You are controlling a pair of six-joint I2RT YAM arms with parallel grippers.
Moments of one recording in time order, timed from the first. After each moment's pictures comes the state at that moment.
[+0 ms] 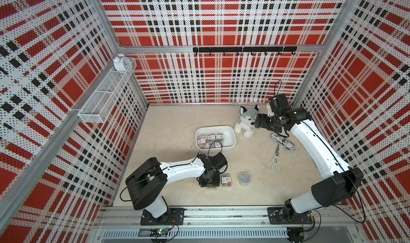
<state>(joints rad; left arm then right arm) -0.96 1.60 0.91 -0.76 0.09 -0.98 0.29 1.52 1.62 -1.06 0.01 0.46</state>
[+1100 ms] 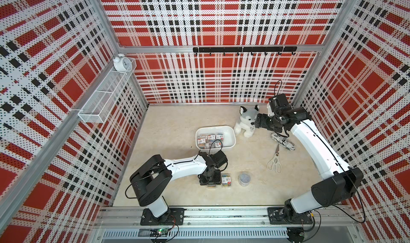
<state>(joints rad) -0.93 1.66 0.94 -0.76 0.11 -0.93 0.29 1.52 1.62 -1.06 0.02 0.46</state>
